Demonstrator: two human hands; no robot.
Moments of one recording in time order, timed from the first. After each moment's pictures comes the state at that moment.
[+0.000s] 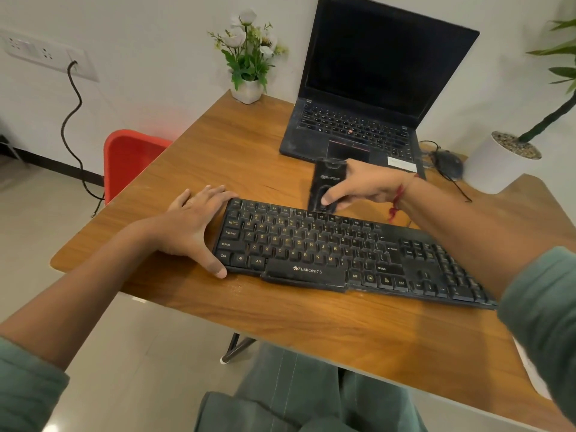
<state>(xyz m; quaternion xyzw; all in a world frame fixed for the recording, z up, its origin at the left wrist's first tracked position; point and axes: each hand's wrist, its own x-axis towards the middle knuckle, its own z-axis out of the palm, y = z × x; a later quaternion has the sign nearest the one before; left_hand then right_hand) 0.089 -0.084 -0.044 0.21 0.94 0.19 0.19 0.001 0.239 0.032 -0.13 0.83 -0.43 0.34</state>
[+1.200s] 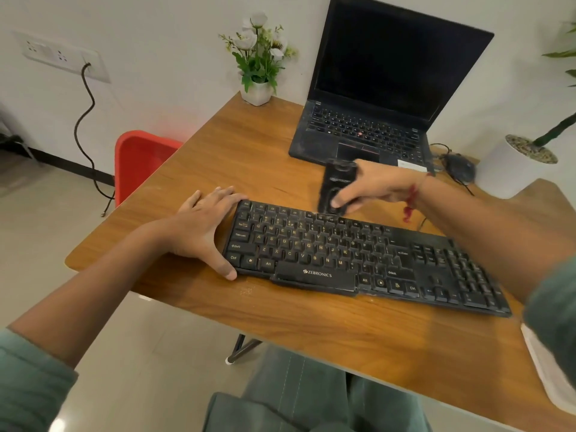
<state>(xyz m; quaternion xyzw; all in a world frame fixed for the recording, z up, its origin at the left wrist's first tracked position) 0.090 -0.083 -0.043 0.21 0.94 0.19 0.18 -0.006 0.238 0.033 -0.13 0.85 -0.39 0.34</state>
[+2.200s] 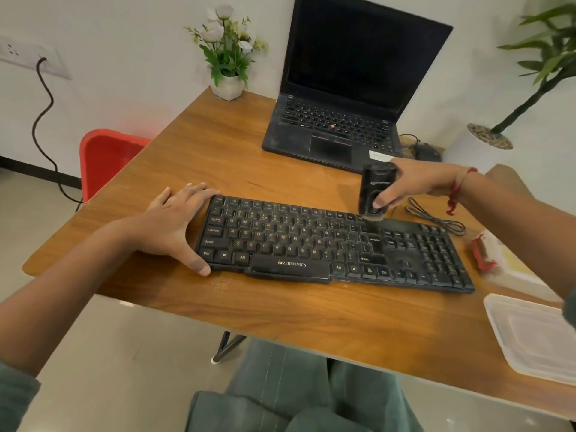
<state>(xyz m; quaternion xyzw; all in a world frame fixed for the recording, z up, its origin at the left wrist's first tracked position) 0.088 -0.085 -0.044 0.21 0.94 0.18 0.20 0.018 0.333 0.062 -0.06 0.90 -0.29 0.30</state>
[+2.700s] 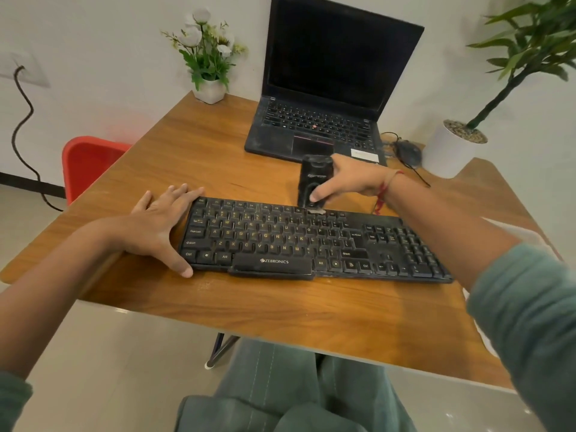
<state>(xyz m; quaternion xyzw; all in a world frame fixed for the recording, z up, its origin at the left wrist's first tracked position) 0.087 -0.080 -0.038 0.19 0.94 0.17 0.24 0.031 0.272 0.045 -0.10 0.87 -0.39 0.27</state>
